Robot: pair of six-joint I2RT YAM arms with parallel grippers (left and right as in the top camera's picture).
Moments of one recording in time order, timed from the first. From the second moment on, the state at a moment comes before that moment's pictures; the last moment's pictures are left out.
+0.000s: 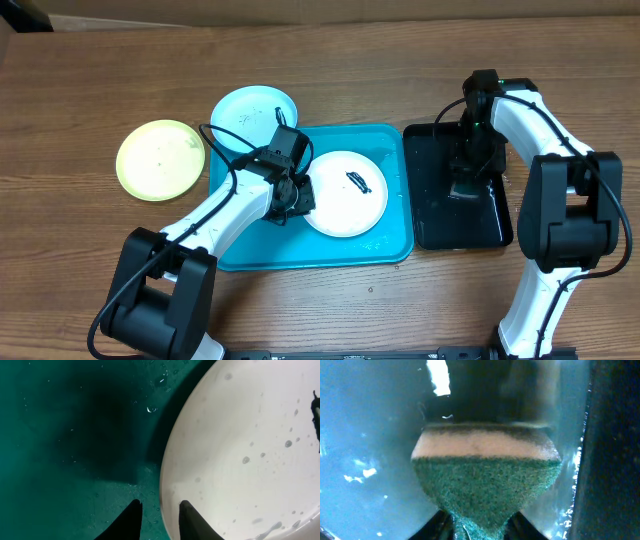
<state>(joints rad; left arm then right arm) -0.41 1.74 1.04 -0.66 0.09 -0.59 0.05 2.12 1.55 -1.13 0.01 0.19</state>
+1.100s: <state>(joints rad) -0.41 1.74 1.04 -0.64 0.09 -0.59 0.15 2.12 1.58 -1.19 -0.01 0.20</state>
